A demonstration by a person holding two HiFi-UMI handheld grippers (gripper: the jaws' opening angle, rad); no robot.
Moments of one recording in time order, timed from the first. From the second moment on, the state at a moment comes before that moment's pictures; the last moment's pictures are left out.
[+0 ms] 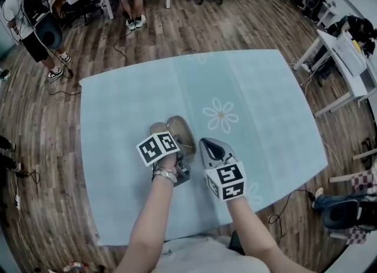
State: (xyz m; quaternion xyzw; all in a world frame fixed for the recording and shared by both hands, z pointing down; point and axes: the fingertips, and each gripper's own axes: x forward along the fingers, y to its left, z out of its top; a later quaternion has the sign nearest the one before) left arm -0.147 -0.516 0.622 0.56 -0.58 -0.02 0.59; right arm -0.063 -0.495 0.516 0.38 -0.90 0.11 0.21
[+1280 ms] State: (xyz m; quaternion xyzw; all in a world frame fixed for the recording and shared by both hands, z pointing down) left arm -0.132 -0.505 0.541 0.67 -0.59 0.00 0.45; right arm -0.038 -0.475 0.508 0.40 -0.89 0.12 0.18
